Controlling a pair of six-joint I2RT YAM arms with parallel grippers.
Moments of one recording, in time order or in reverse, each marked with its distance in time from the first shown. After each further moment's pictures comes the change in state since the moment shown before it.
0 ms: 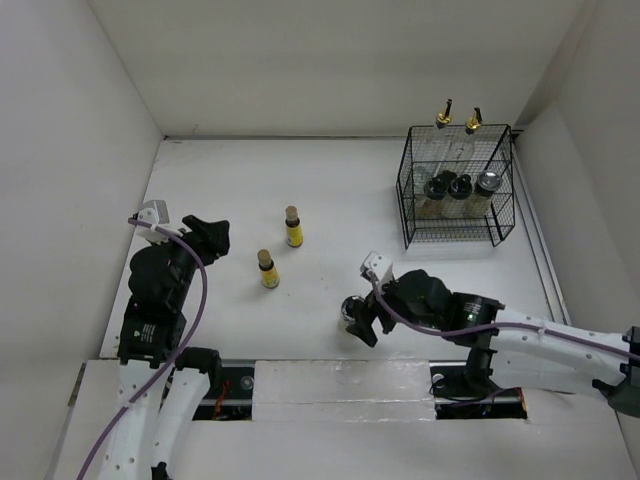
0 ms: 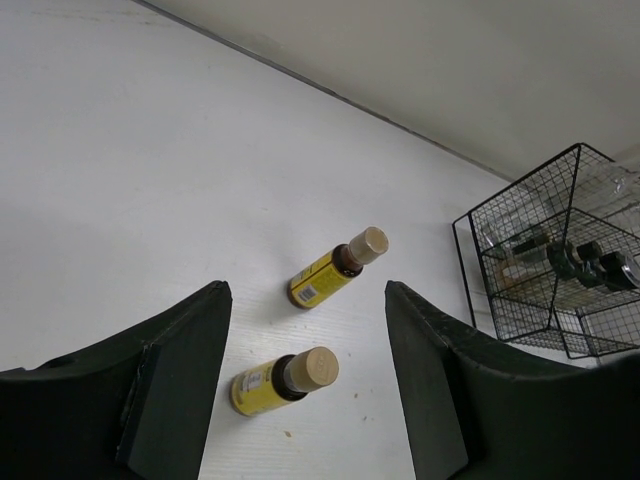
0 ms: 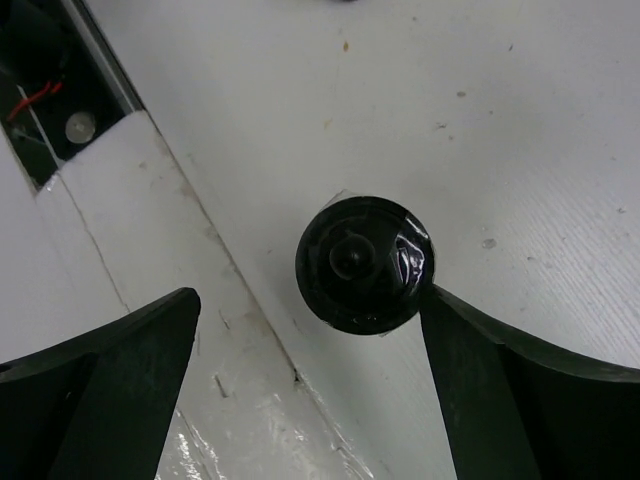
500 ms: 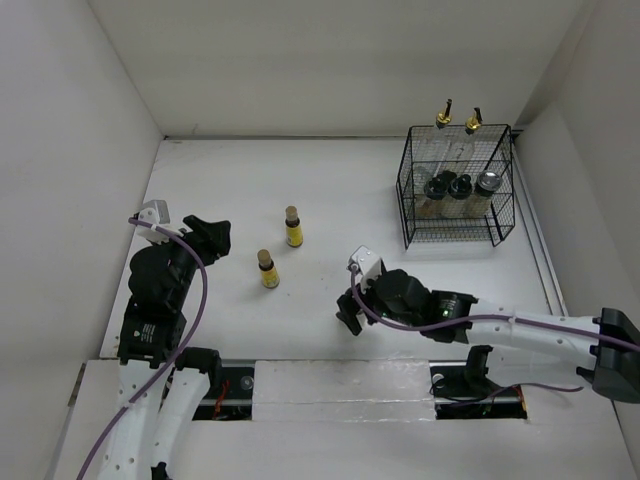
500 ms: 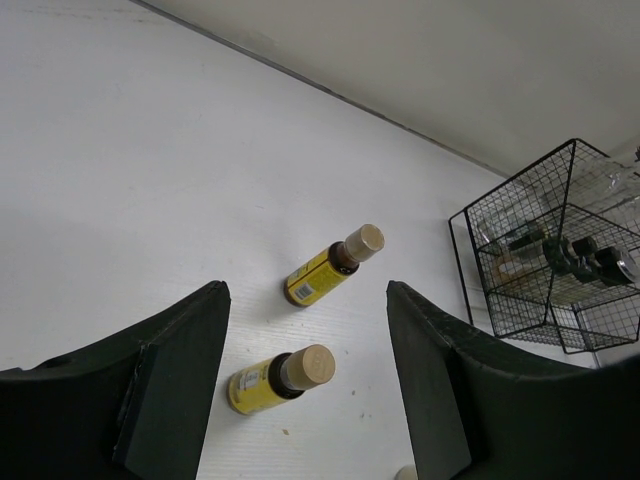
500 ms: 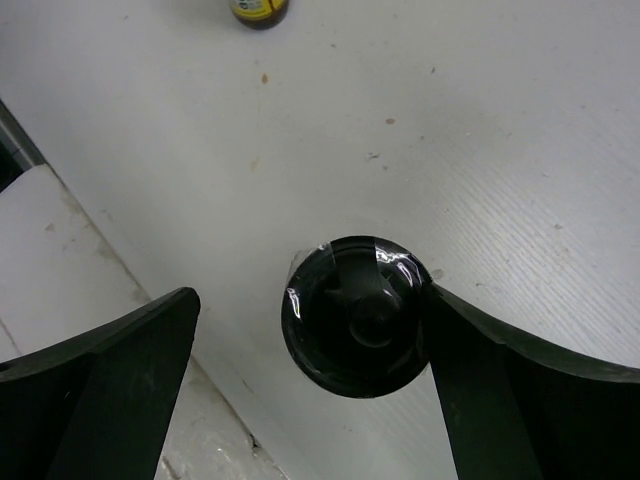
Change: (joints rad) left arm 0.000 0.003 0.000 0.000 0.013 0.000; right arm 0.036 0.205 0.018 0.120 0.198 0.001
